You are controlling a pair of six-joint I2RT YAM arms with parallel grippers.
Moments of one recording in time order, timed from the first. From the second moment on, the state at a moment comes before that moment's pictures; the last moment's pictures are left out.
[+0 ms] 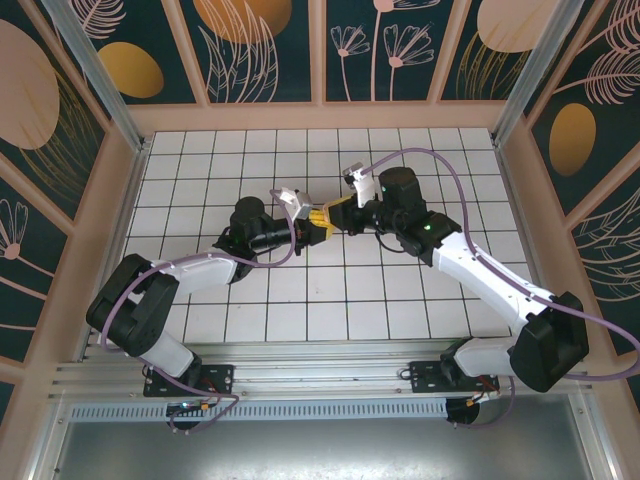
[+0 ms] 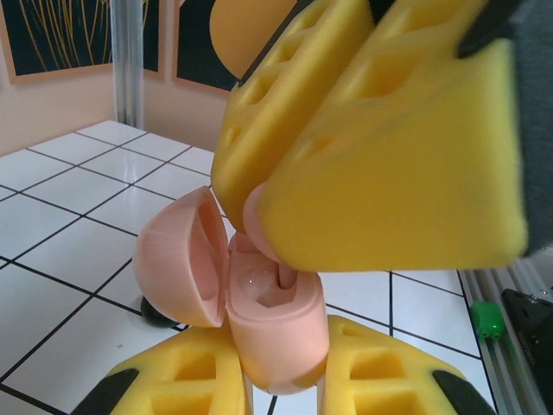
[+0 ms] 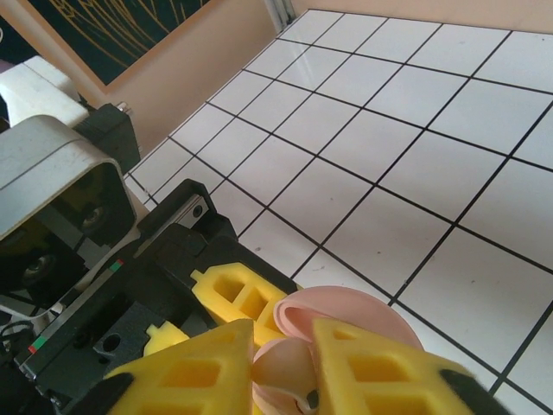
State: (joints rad) left arm -0.58 1.57 0.73 0.75 0.74 -0.14; right arm 0.62 1.30 1.04 -0.20 -0.39 0.19
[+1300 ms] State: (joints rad) left arm -0.59 1.54 0.78 0.69 0.86 0.05; right arm 0.24 1.10 0.96 -0.18 -0.90 0.22
